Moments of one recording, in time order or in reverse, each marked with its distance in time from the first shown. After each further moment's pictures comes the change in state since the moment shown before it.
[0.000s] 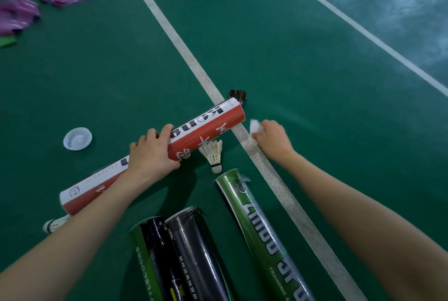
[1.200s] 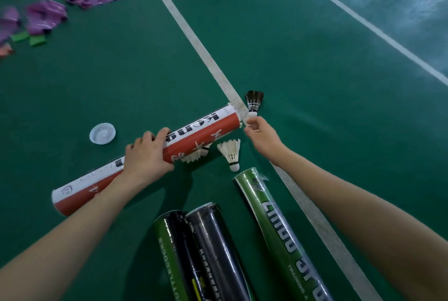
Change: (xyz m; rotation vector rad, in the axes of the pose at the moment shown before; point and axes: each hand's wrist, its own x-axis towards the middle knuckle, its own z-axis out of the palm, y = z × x) left_hand -0.016 -0.052 -0.010 0.040 0.005 -0.048; right_hand -0.010 -0.057 0.029 0.417 -0.161 0.015
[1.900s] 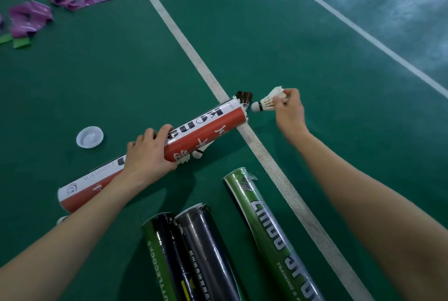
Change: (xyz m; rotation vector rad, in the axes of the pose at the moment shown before) left_hand -0.001 0.026 -0.004 -0.066 0.047 0.075; right_hand 0.013 -0.009 -0.073 0.085 0.431 -0.061
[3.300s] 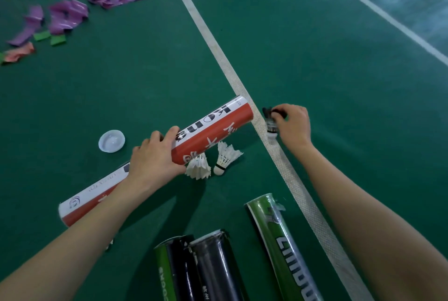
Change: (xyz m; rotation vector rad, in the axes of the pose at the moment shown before) left_hand 0.026 -0.020 -0.014 0.015 -0.014 -0.140; right_hand 0.042 0.013 0.070 -0.341 -0.073 -0.240
